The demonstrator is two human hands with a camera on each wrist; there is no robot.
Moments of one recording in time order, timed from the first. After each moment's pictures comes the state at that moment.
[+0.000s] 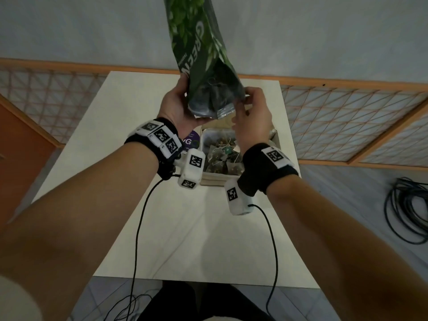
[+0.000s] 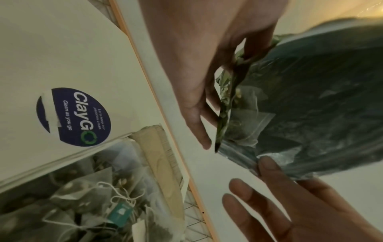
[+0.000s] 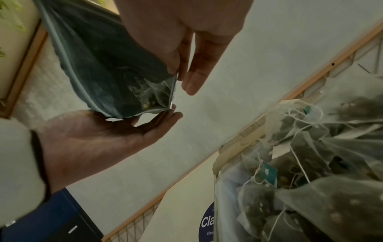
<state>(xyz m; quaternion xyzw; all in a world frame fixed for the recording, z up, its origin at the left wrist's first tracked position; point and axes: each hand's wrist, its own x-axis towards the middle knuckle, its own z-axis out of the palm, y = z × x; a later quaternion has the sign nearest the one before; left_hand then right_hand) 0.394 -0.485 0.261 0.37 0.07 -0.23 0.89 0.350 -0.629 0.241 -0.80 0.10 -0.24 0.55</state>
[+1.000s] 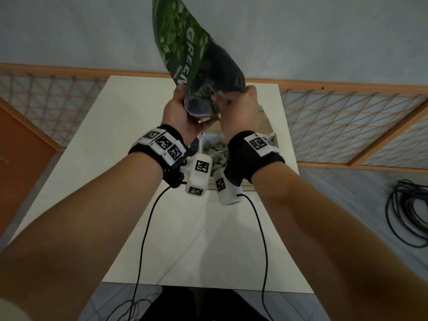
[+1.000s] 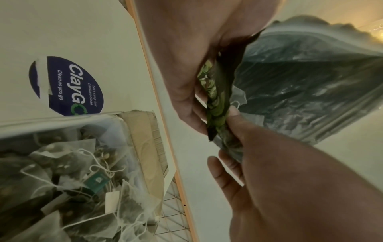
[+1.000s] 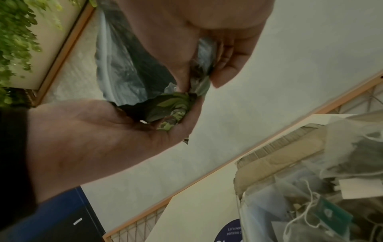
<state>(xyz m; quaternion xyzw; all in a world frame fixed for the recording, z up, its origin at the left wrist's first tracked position) 0.392 -0.496 0.259 0.42 0.10 -0.19 0.88 0.368 -0.611 0.268 -0.89 0.13 -0.17 0.39</state>
